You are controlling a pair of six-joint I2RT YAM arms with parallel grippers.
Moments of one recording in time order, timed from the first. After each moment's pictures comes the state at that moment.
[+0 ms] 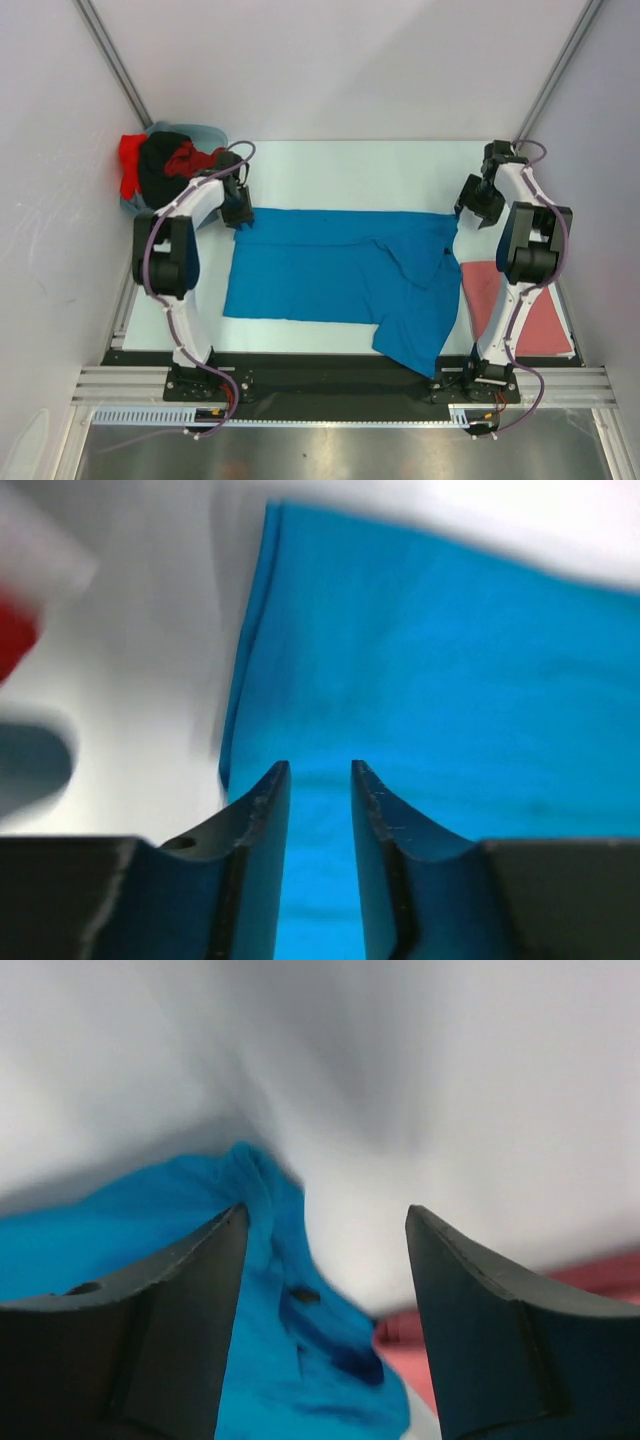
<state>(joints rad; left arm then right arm) -0.11 2.02 1.51 -0.69 -0.02 -0.30 -0.15 2.14 1.72 -0.85 0.01 0.35</state>
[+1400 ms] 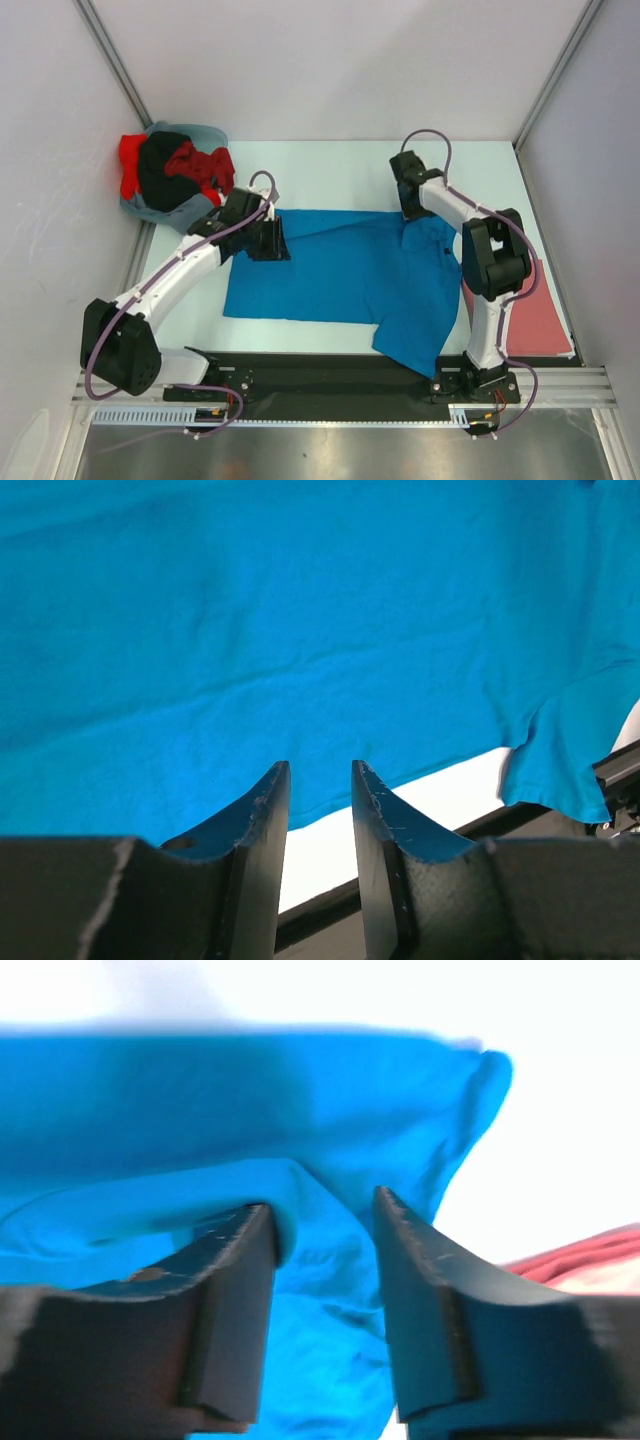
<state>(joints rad) -0.42 1.34 1.03 -0.63 0.22 -0.38 0.36 1.98 1.52 -0.66 0.46 0.15</state>
